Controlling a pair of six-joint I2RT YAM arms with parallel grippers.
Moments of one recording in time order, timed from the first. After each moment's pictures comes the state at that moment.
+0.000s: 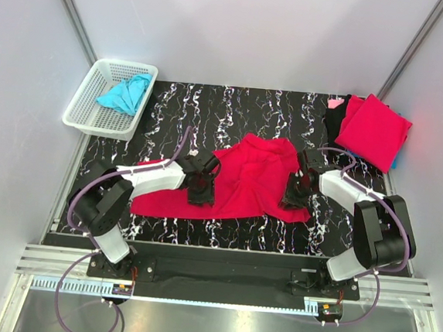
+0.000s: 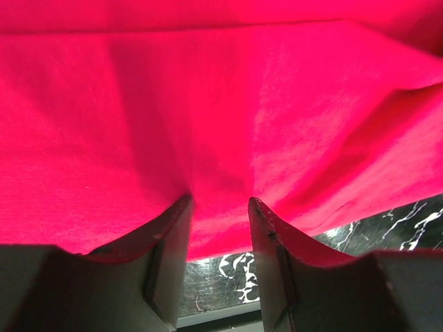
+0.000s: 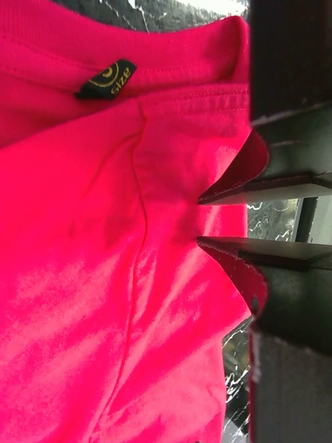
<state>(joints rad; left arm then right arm) -0.71 1.66 0.98 -0.54 0.02 -0.79 0.28 1.53 0.83 -0.57 -0.20 0.55</state>
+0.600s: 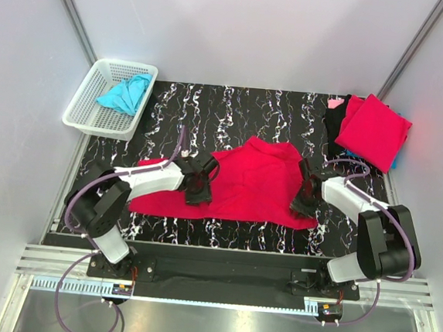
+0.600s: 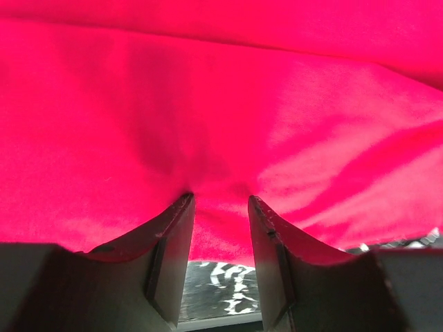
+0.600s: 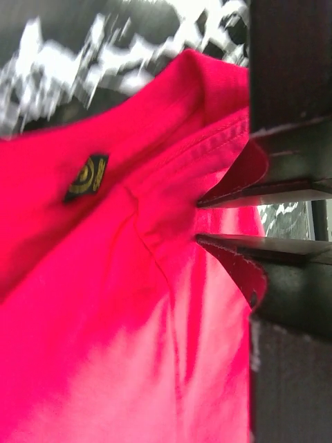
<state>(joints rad) -0.71 1.66 0.96 -0.54 -0.05 -0.91 0.28 1.46 0.76 -0.64 0.02 0.77</state>
